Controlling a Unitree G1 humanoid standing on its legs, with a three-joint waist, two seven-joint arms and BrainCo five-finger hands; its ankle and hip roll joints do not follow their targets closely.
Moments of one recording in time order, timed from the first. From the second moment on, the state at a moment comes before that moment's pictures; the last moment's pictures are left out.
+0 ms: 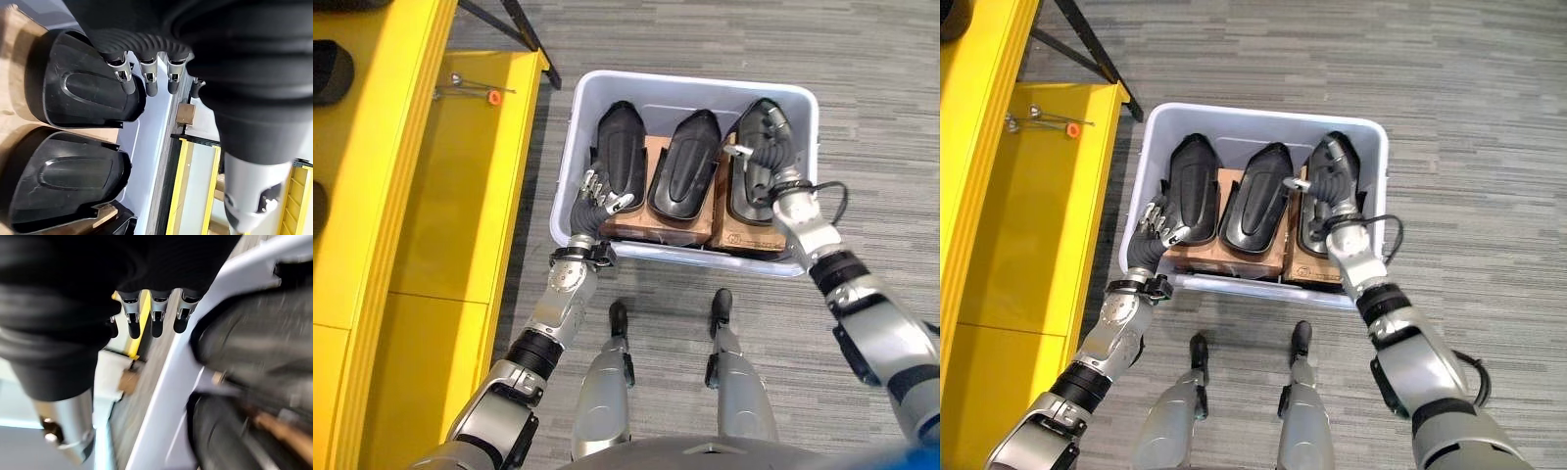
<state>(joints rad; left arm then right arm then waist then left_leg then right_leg) -0.38 0.31 -0.38 0.30 -0.58 -0.30 0.20 -0.98 -0.49 0.40 1.00 0.35 -0.21 -0.34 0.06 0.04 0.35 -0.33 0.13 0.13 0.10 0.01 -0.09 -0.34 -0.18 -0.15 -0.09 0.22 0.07</state>
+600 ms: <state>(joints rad) -0.43 0.32 -0.47 0.30 -0.62 -0.30 0.19 -1.06 -0.50 0.44 1.28 0.45 -0.17 -0.31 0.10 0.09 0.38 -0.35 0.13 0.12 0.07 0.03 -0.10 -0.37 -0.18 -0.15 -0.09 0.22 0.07</state>
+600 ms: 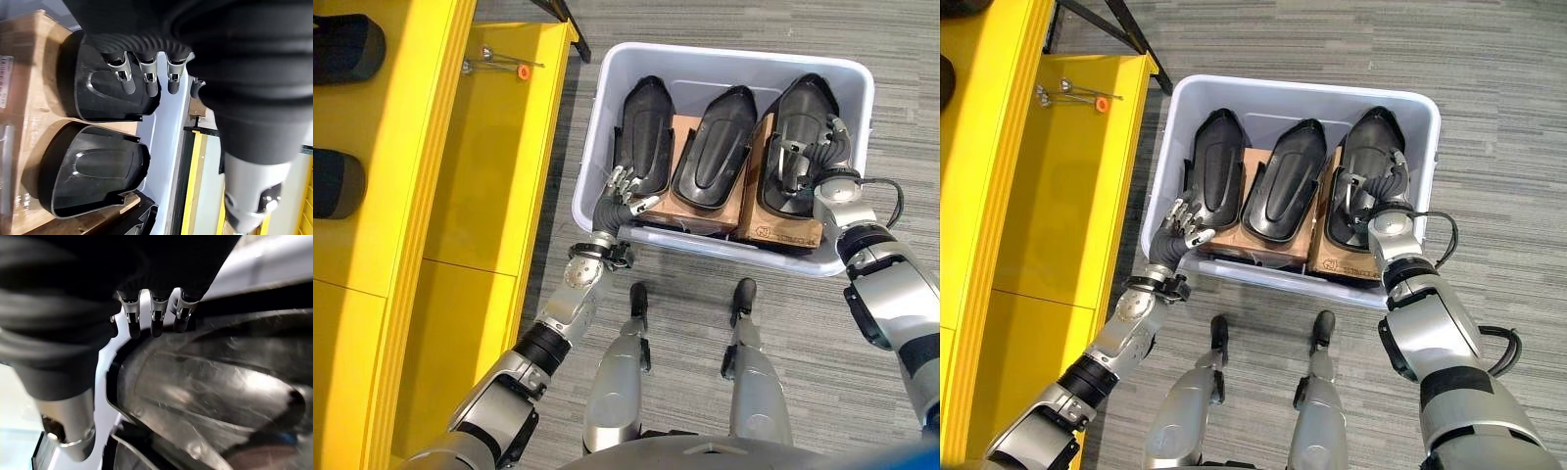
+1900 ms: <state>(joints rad) -0.42 0.29 -0.35 0.30 -0.63 -0.32 0.25 -0.64 -0.48 0.44 0.37 0.13 -0.19 -0.32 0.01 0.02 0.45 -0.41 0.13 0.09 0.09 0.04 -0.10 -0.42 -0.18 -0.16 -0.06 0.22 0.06</state>
